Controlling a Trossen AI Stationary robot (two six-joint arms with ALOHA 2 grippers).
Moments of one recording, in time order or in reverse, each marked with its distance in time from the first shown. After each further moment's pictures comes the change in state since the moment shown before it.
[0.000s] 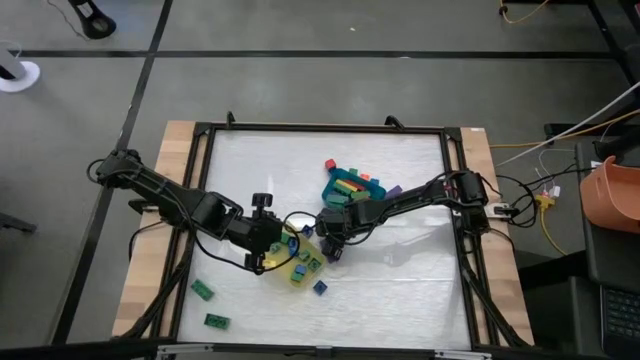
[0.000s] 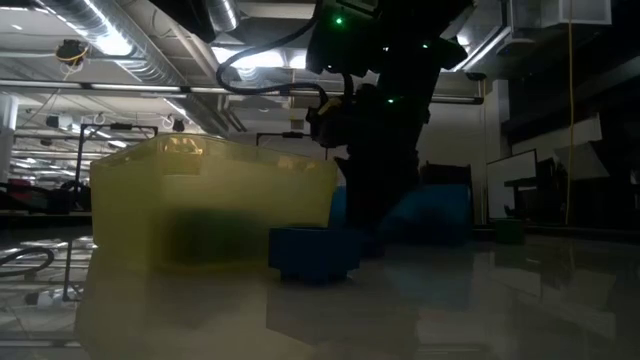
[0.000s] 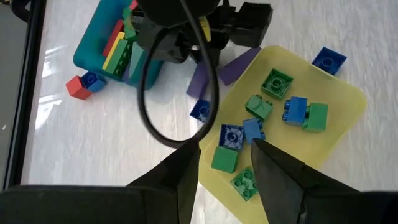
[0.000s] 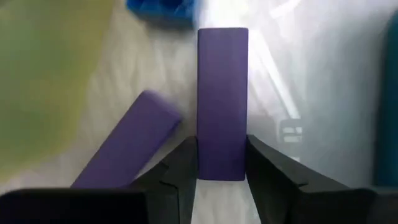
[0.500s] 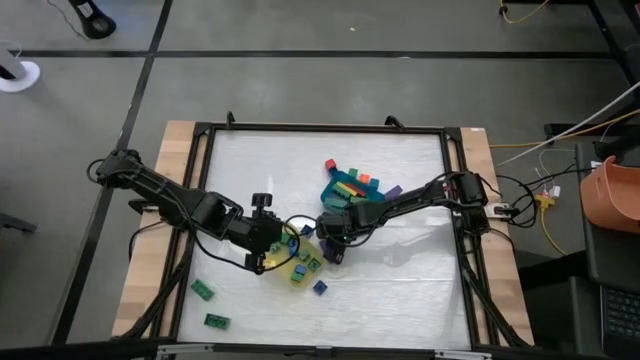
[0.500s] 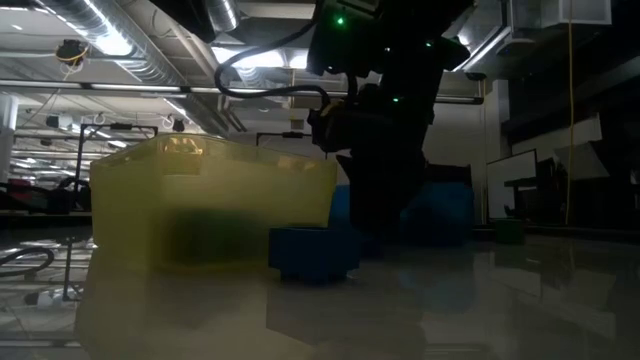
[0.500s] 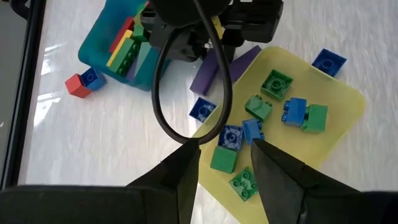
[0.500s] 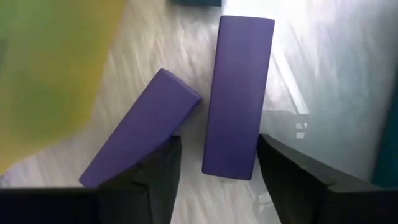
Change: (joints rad) left arm 0.000 0.000 0.000 0.000 0.001 -0.015; right arm 0.001 0.002 -0.001 -0.008 -0.045 -0.009
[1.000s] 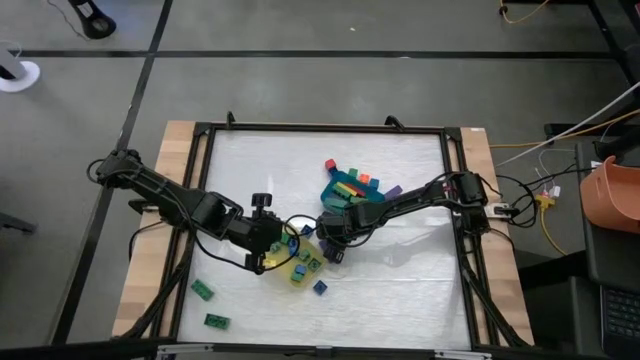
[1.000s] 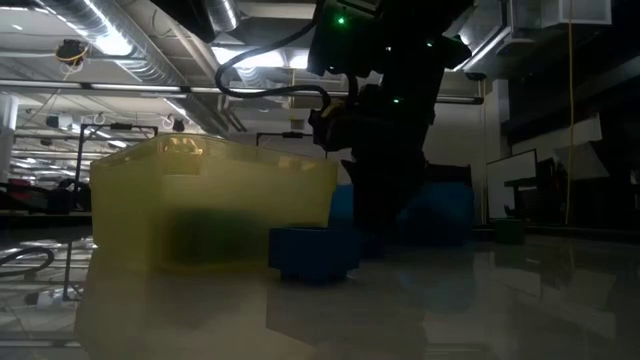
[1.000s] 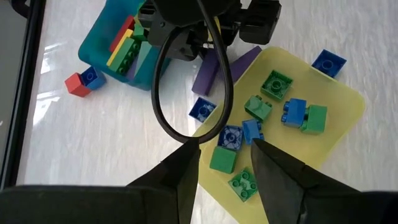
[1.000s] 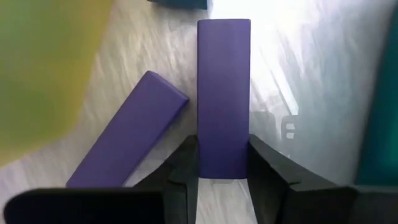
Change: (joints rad) left arm 0.000 0.000 0.000 0.000 0.000 -0.007; right arm 0.000 0.001 0.000 -0.004 0.036 0.004
